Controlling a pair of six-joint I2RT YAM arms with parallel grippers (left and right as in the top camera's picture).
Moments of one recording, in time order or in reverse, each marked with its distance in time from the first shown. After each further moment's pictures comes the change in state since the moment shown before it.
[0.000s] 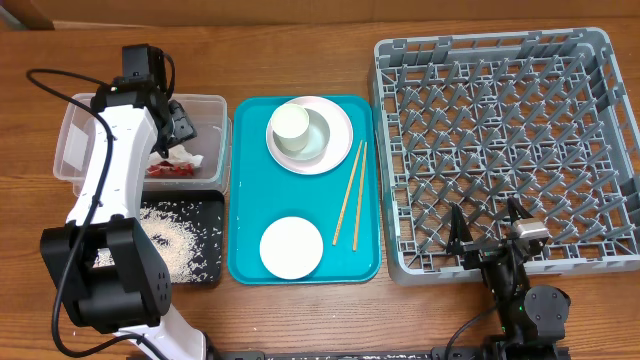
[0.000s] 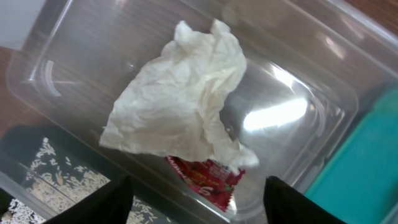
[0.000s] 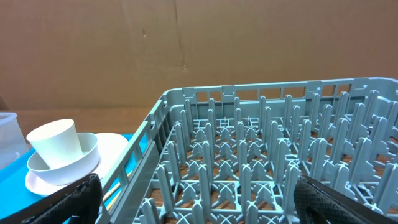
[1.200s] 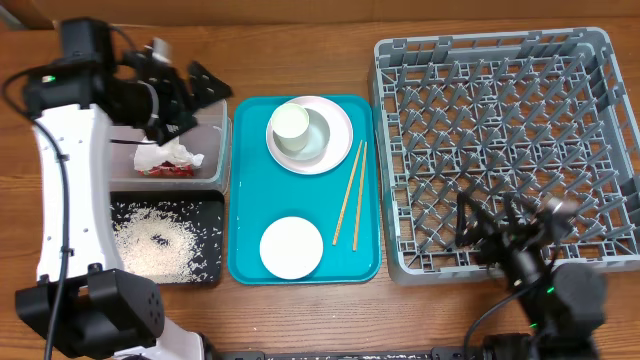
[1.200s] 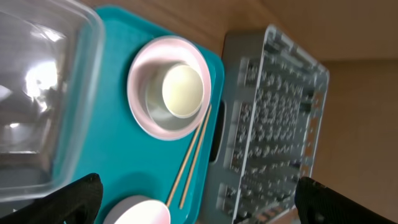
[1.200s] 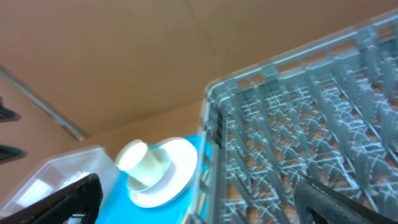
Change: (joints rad) left arm 0.107 -0.103 0.269 -0.297 0.945 0.119; right arm 0.000 0.323 0.462 -0.294 -0.133 0.358
